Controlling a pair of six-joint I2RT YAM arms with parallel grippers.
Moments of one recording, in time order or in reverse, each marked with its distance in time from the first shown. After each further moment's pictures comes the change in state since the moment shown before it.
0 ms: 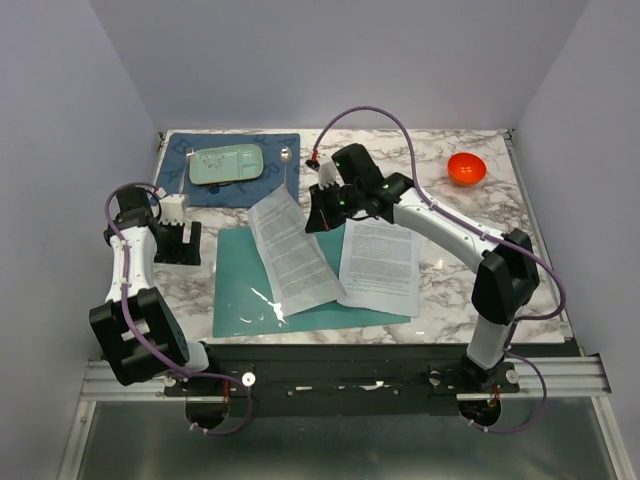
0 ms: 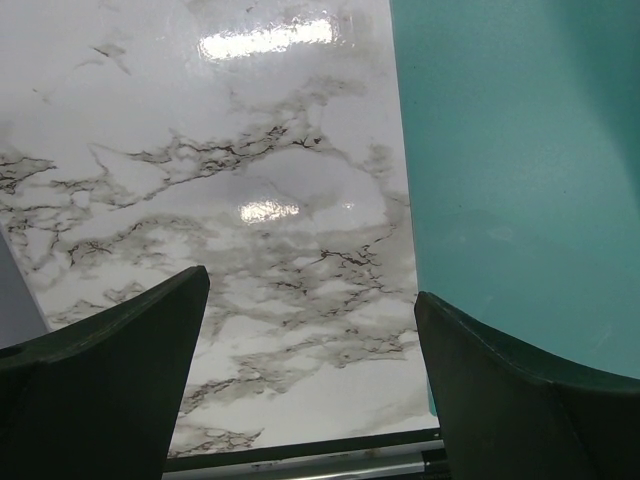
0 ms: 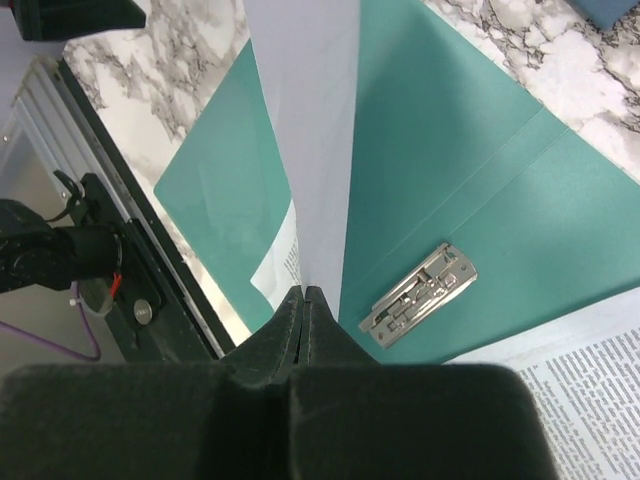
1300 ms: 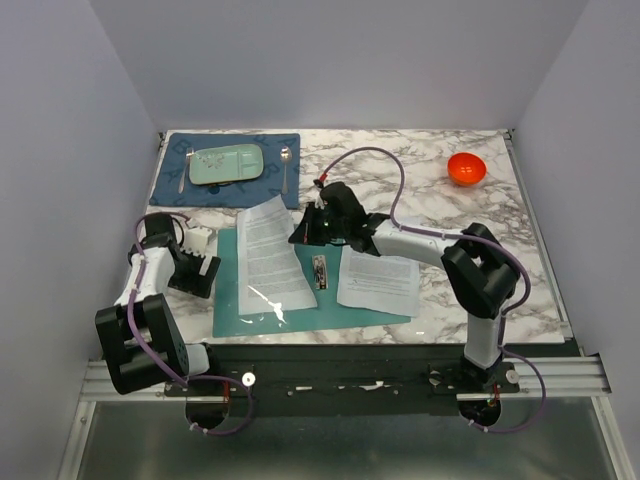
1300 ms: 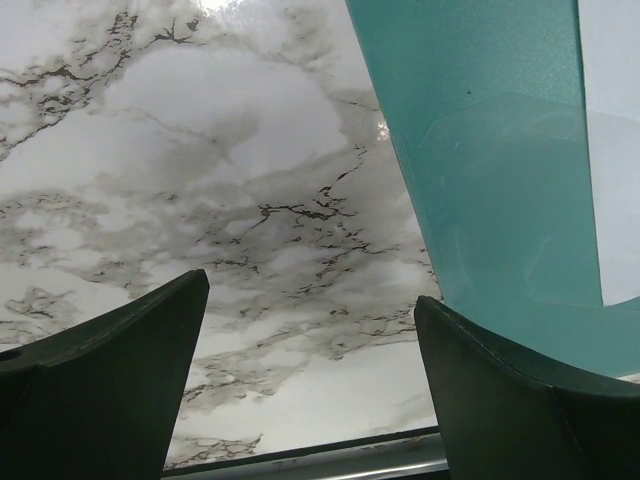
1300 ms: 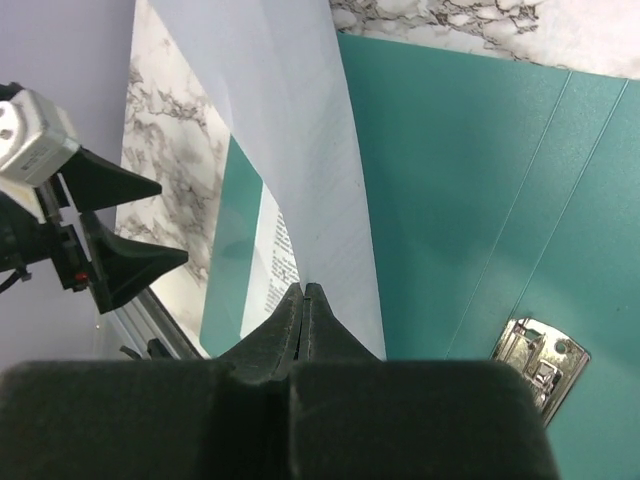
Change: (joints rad) left arm -0.085 -0.053 -0.270 0.089 -0.098 0.173; right arm 0.071 0.088 -0.331 0.608 0.216 0.552
